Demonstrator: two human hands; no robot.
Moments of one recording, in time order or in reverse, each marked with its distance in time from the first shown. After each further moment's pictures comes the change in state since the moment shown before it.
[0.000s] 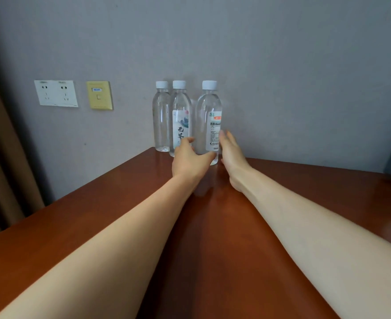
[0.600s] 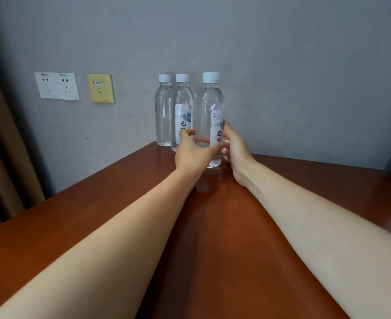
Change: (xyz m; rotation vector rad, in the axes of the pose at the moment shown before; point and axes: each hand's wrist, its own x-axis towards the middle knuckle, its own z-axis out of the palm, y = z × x) left_hand -0.006 0.005 -0.002 -0.159 0.000 -0.014; right_hand 0.000 -0.002 -0.005 0.191 -0.033 0.048
